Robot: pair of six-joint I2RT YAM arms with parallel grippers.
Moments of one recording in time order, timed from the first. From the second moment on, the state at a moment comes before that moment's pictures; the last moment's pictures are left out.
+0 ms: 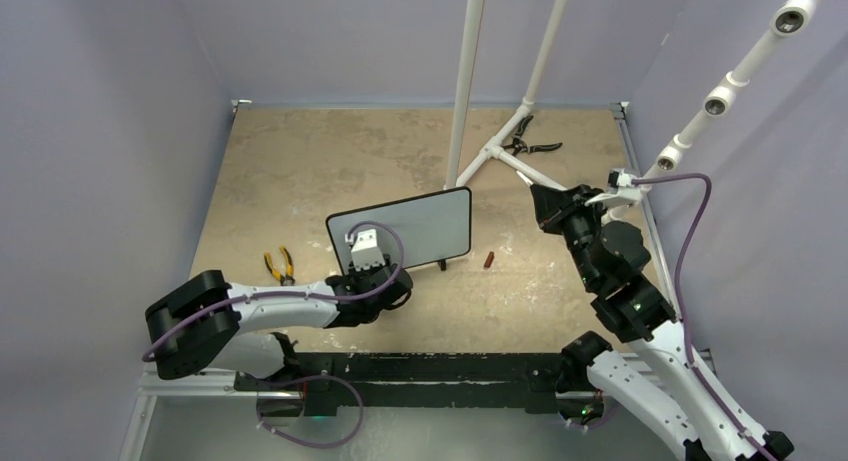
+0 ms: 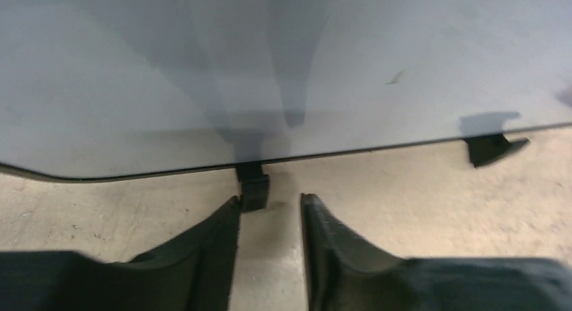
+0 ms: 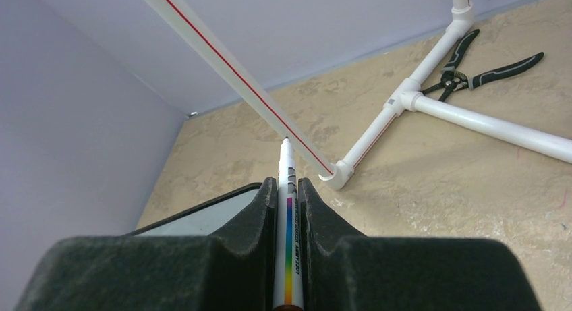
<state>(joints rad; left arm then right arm) -1.07 1.35 0.53 -0.20 -0.72 -1.13 0.54 0.59 0.74 -0.13 0.35 0.58</state>
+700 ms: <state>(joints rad) -1.03 1.08 1.07 -0.57 -0.31 -0.60 0.54 0.51 0.71 -0.03 0.14 0.46</state>
